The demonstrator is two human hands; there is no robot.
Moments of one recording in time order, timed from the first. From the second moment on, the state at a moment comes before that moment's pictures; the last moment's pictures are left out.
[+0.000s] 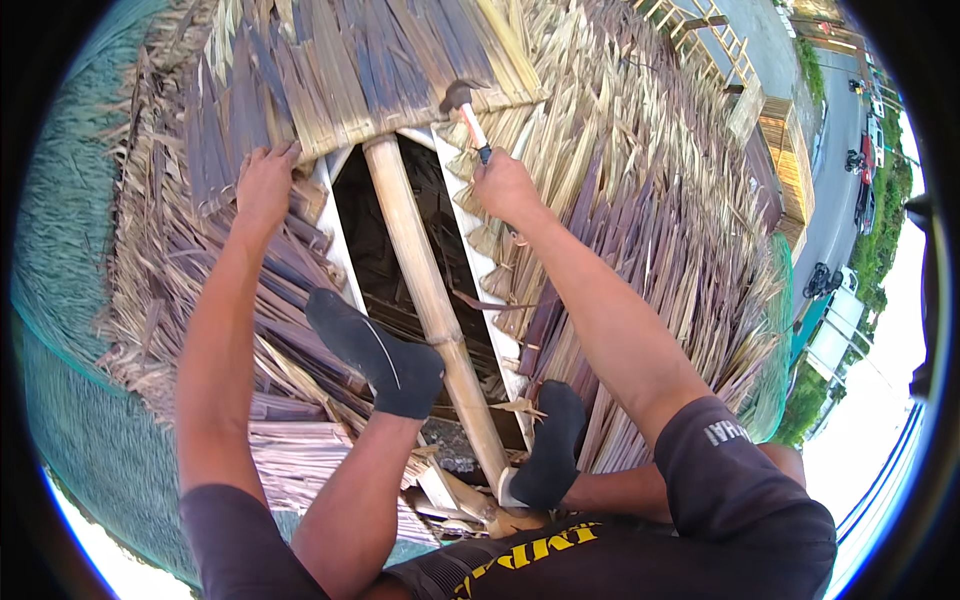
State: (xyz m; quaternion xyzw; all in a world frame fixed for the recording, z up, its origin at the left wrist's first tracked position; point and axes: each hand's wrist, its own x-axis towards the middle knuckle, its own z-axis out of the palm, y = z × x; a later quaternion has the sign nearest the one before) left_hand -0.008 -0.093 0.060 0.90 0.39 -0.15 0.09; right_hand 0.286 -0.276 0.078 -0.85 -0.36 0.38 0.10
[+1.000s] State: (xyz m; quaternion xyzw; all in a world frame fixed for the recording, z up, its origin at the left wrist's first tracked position) left_hand 0.139 -0.131 -0.006 0.79 0.53 0.10 0.28; right_hand 0.253 -0.278 0.122 -0.82 -0.32 0.39 0.27
